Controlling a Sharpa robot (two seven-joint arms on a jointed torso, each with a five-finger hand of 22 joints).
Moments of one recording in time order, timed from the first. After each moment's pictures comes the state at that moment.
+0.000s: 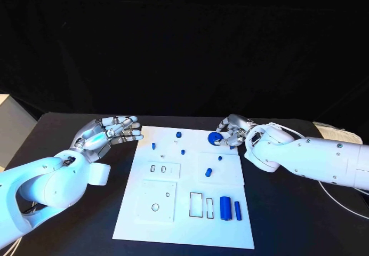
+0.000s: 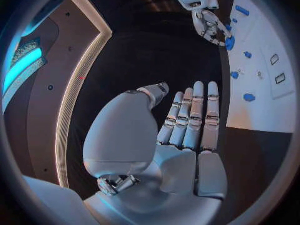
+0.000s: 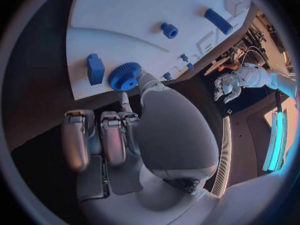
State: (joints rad) left arm 1.24 -0.95 -0.03 1.67 0.00 -0.26 0.42; left_hand 1.37 -0.16 0.54 0.18 0.10 0.87 0.22 0.20 0.17 1.01 0.18 0.13 0.07 1.00 0.13 0.32 0.29 0.17 0.93 0.24 0.24 0.11; right arm 1.32 -0.92 -0.17 1.50 -1.25 -0.48 -0.34; right_hand 1.45 -0.20 0.16 0.29 0.20 0.85 0.18 0.22 0.32 1.46 0.09 1.57 1.31 1.47 0.01 1.57 1.31 0.03 1.46 0.11 1.50 1.31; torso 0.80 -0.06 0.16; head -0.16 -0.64
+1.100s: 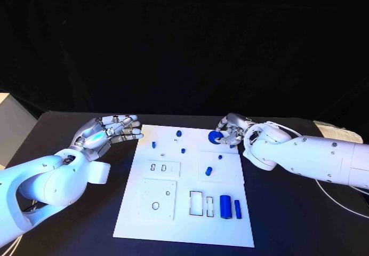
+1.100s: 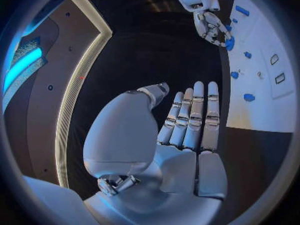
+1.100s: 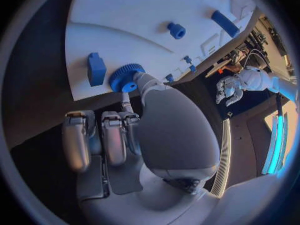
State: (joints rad) left arm 1.24 -0.96 -0.03 1.67 0.01 -0.26 0.42; left_hand 1.37 -0.16 0.54 0.18 0.10 0.87 0.22 0.20 0.17 1.01 0.18 0.13 0.07 1.00 0.13 0.32 0.30 0.17 0.93 0.24 0.24 0.11; right arm 1.31 -0.89 -0.17 1.46 -1.28 -0.48 -0.34; right_hand 1.46 -0.17 0.31 0.26 0.28 0.93 0.16 0.27 0.32 1.47 0.06 1.57 1.31 1.47 -0.01 1.57 1.31 0.03 1.46 0.09 1.51 1.31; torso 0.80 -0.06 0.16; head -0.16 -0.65
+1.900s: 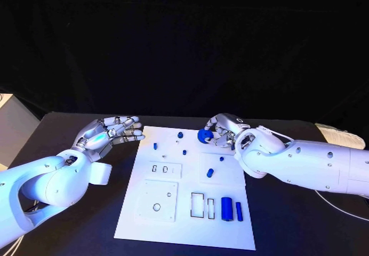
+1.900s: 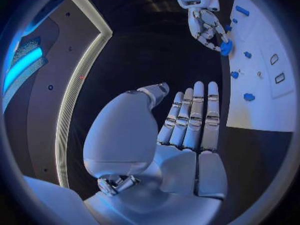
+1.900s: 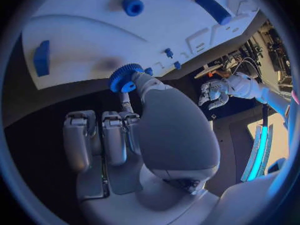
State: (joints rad) left arm 1.24 -0.96 -0.03 1.67 0.01 -0.26 0.42; left_hand 1.37 -0.16 0.54 0.18 0.10 0.87 0.22 0.20 0.17 1.01 0.18 0.13 0.07 1.00 0.13 0.32 0.30 0.17 0.93 0.24 0.24 0.11; right arm 1.31 -0.85 -0.17 1.56 -1.44 -0.59 -0.36; right_hand 1.47 -0.17 0.34 0.26 0.27 0.93 0.16 0.27 0.32 1.47 0.05 1.57 1.31 1.47 -0.02 1.57 1.31 0.03 1.47 0.08 1.53 1.31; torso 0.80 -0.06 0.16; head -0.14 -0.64
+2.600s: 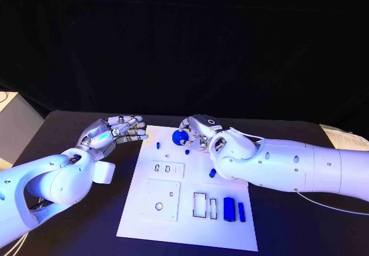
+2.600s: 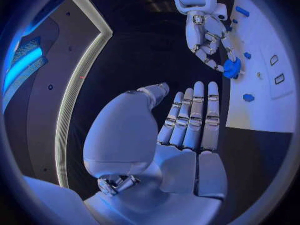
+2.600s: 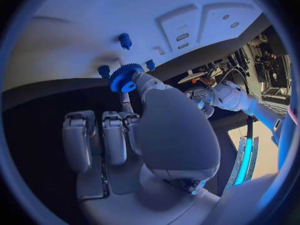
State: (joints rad) left arm 1.24 -0.95 -0.03 1.67 0.01 -0.25 0.42; left_hand 1.37 -0.16 0.54 0.18 0.10 0.87 0.22 0.20 0.17 1.01 0.18 0.13 0.07 1.00 0.13 0.32 0.30 0.17 0.93 0.24 0.24 0.11; right arm 1.32 -0.66 -0.17 1.50 -1.59 -0.59 -0.38; right_hand 1.46 -0.18 0.34 0.26 0.27 0.93 0.16 0.27 0.32 1.47 0.05 1.57 1.31 1.46 -0.03 1.57 1.31 0.01 1.47 0.08 1.54 1.31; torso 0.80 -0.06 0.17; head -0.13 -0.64
